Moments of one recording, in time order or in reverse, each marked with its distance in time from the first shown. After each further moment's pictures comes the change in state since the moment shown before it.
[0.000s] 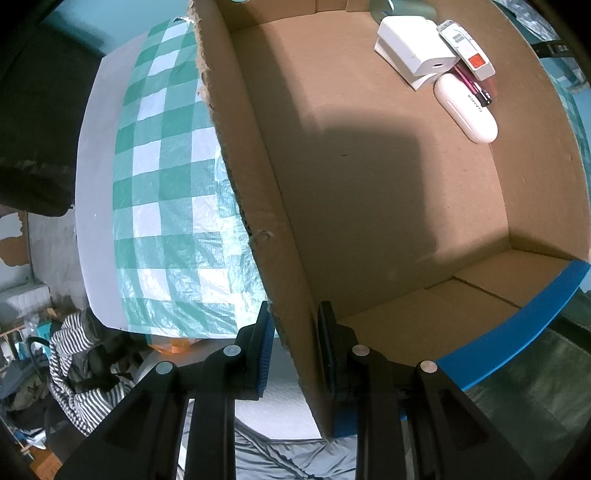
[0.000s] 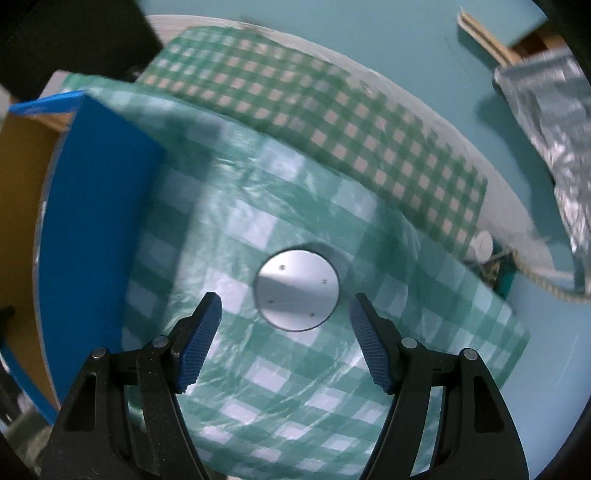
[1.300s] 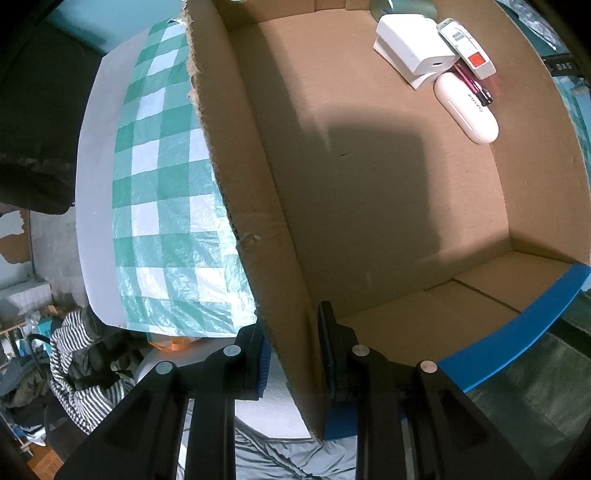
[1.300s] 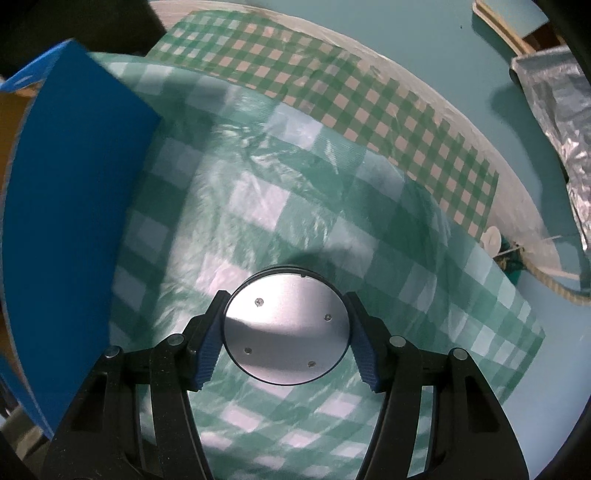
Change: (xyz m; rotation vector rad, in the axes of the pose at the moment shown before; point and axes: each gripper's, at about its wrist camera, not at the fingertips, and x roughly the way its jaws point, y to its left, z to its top) left arm -0.002 -0.005 0.004 -0.005 0.006 0.008; right arm 0.021 0.016 -0.010 -0.051 0.027 0.001
